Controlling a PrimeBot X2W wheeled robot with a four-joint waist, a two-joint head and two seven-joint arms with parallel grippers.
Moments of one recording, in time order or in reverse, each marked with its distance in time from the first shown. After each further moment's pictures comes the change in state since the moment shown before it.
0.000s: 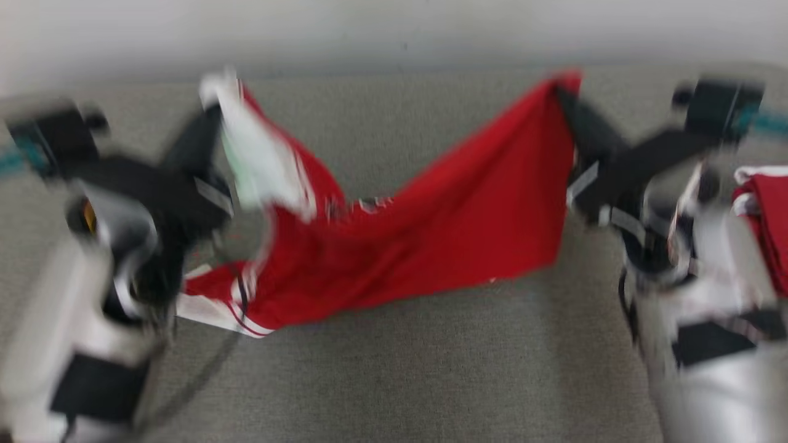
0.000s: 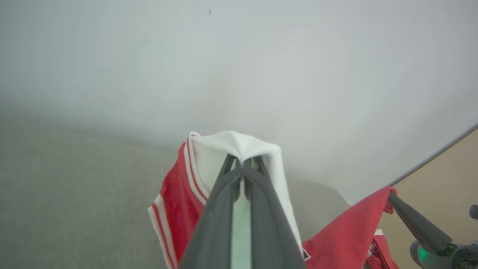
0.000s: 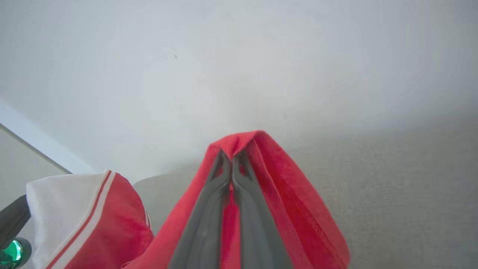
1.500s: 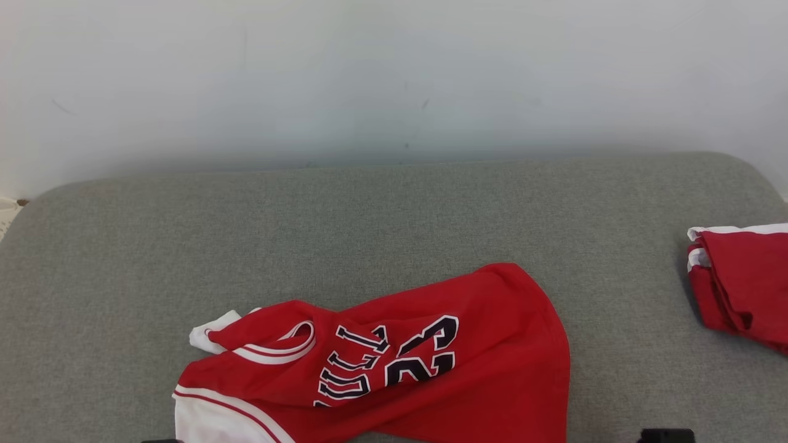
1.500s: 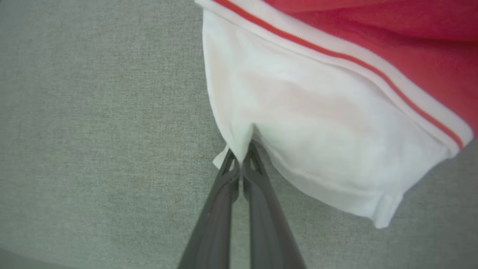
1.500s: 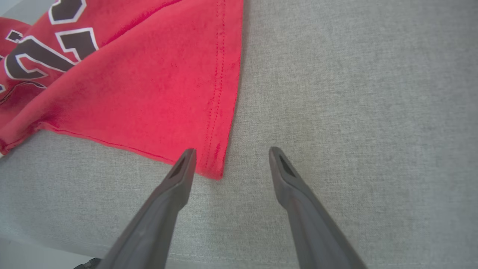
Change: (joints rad) left arm 0.666 0.174 -0.246 0.093 0.399 0.320 0.066; right arm 0.913 0.001 -0.017 -0.183 -0.276 0.000 0.027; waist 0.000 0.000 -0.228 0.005
